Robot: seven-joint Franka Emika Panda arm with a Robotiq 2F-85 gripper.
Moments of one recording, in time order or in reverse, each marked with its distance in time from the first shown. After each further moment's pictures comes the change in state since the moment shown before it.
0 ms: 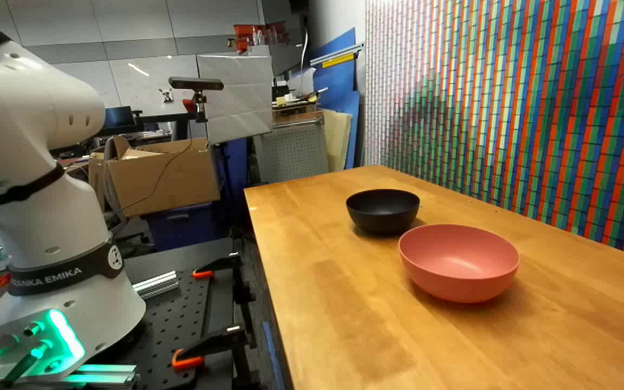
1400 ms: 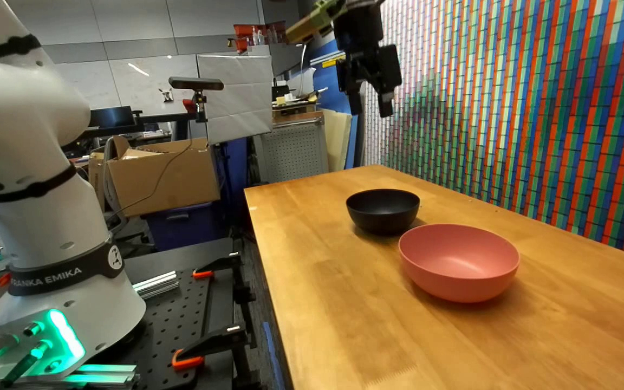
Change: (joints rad) arm 0.274 0.464 0.000 0.020 0.303 0.468 -0.206
